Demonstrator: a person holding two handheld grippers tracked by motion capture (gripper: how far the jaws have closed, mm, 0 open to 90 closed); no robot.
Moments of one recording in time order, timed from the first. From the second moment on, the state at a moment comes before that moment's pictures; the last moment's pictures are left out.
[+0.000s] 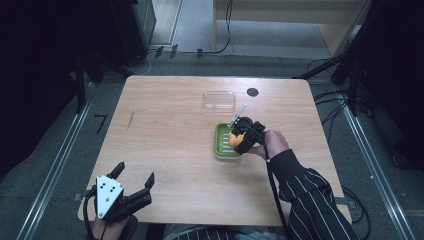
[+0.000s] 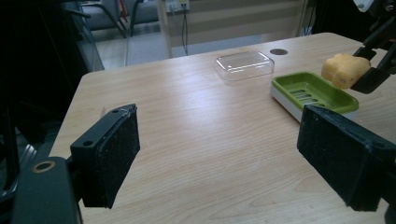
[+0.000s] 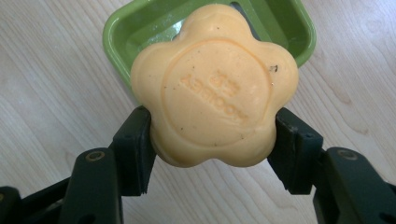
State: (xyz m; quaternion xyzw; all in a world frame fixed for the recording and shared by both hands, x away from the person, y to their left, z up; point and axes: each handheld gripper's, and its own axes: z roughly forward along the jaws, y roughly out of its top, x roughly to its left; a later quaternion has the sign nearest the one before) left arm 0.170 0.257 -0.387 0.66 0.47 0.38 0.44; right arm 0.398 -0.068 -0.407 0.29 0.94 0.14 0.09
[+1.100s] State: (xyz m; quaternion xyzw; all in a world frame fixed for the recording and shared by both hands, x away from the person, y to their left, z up) left arm 0.170 0.258 -0.387 0.66 0.47 0.39 0.44; right arm 0.423 -0.037 -0.426 0.30 0.94 0.12 0.07
